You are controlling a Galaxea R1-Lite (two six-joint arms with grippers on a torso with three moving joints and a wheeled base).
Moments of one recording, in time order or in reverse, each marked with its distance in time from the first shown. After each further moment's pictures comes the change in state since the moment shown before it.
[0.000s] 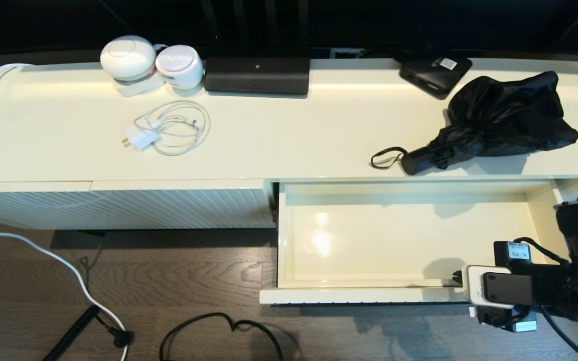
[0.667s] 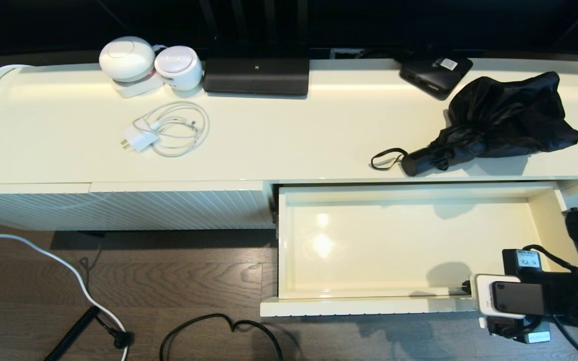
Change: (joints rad) left arm 0.000 0.000 0.000 0.000 0.000 0.000; right arm 0.008 -0.051 -0.006 0.051 -0.011 0.002
